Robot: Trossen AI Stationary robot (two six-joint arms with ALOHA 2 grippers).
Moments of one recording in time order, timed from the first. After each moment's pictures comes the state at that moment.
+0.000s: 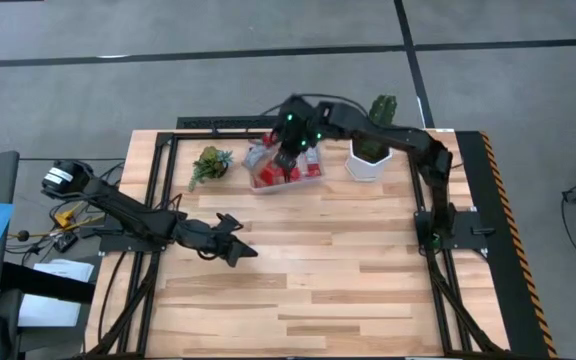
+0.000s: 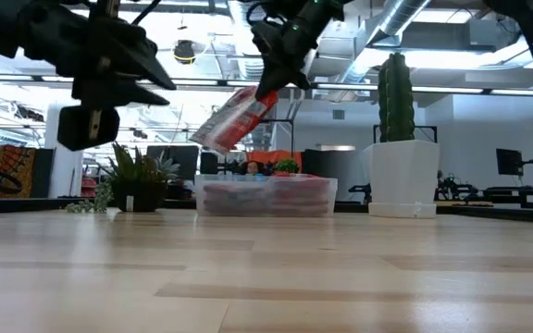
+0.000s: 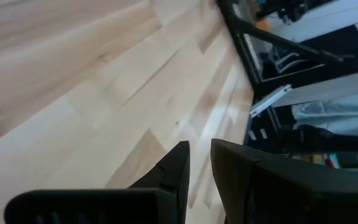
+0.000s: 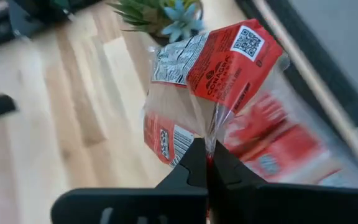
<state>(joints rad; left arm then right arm) -0.34 1.22 0.42 0.46 -0.21 -1.22 -0.36 1.99 2.00 -0.88 -0.10 0.12</state>
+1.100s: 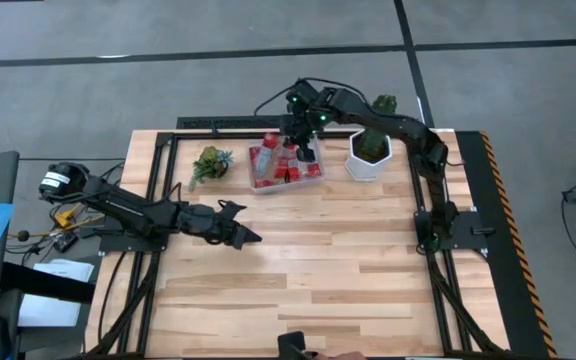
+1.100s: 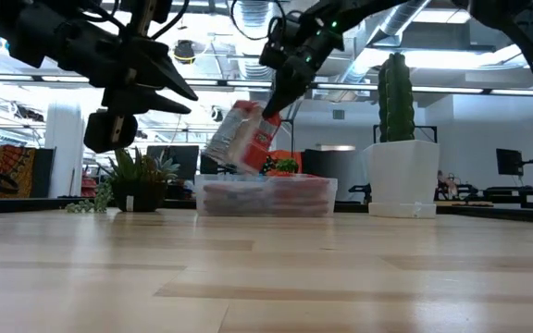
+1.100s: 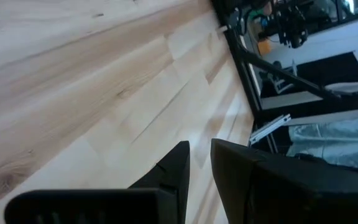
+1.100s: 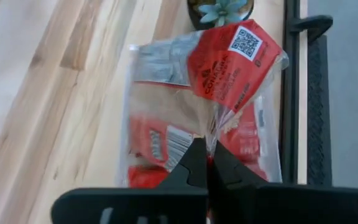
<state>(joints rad) -0.18 1.20 0.42 0.46 -0.12 -1.22 -0.52 2.06 2.01 -0.90 -0.33 -0.61</state>
